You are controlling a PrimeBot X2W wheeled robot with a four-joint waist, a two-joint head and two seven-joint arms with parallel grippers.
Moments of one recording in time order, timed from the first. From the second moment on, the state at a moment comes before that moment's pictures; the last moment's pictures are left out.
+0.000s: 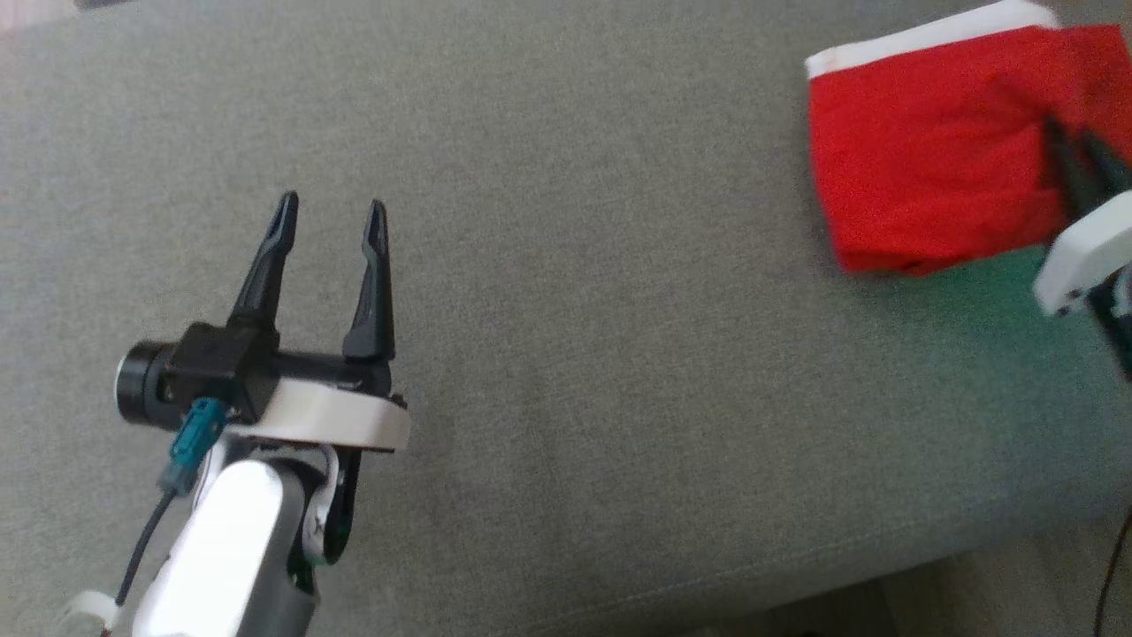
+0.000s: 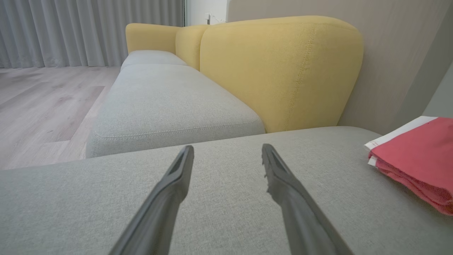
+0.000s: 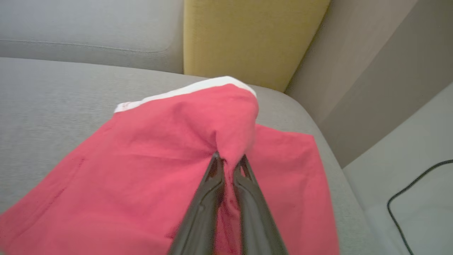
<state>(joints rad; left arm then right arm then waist) -0.24 0.22 -0.38 -0.02 -0.25 0.22 -0.21 -0.58 -0.47 0.21 0.52 0.32 0.12 0.10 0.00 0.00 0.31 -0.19</state>
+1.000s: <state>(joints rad) -0.36 0.20 -0.39 0.04 -0.26 0.19 -0.24 -0.77 -0.49 0.06 0.90 0.36 0.12 -0.02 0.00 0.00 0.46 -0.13</state>
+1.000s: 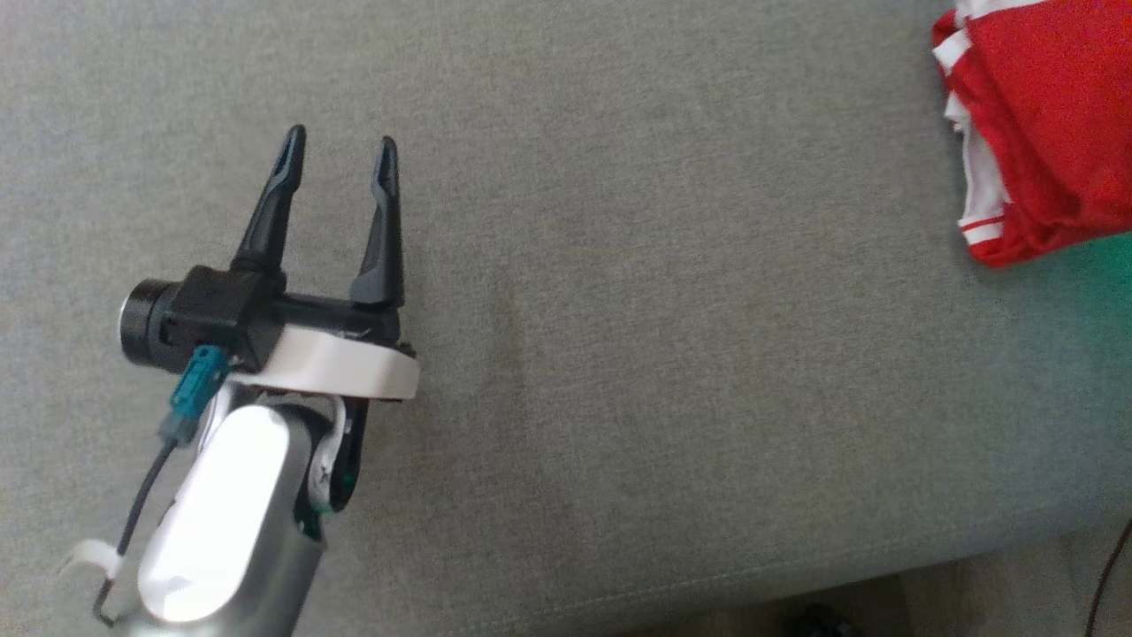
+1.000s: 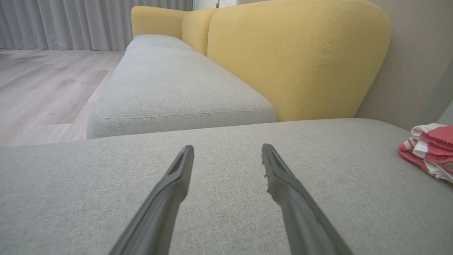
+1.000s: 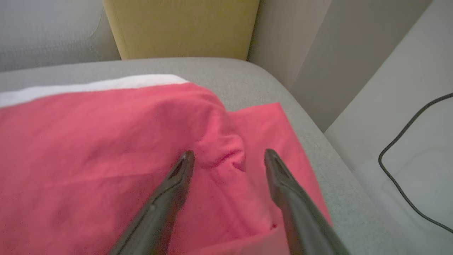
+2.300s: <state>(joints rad) 0.03 0.27 -0.34 0.06 -0.34 0.26 -0.22 0.05 -0.06 0.00 -0.05 0.13 0.12 0.05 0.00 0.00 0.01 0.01</state>
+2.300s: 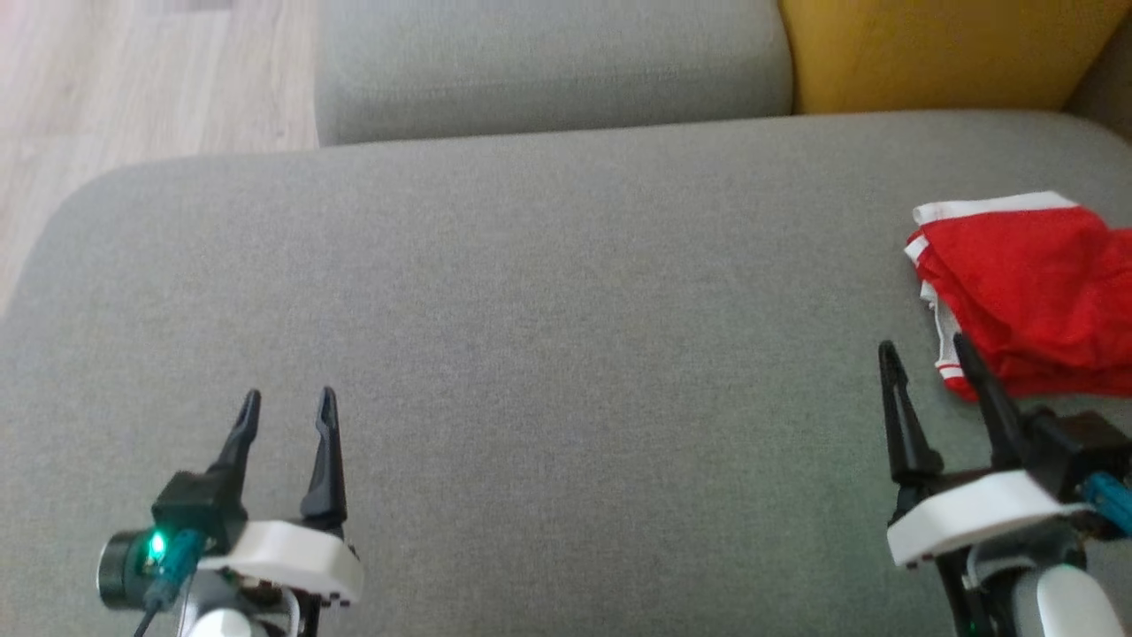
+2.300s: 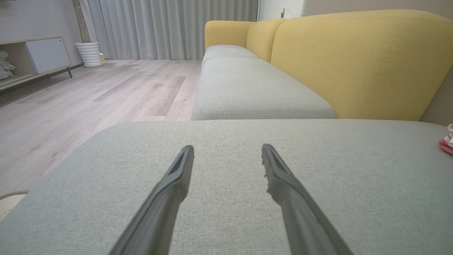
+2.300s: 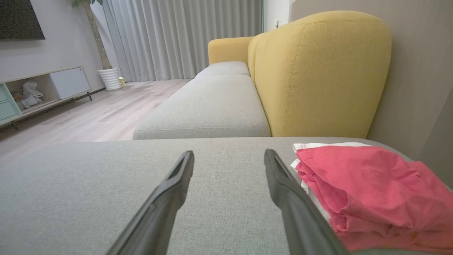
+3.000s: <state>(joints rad) 0.08 0.29 -0.36 0.07 -0.36 0.26 -0.19 0.12 -0.05 -0.01 -0.10 0.12 0.12 0.07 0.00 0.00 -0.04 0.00</state>
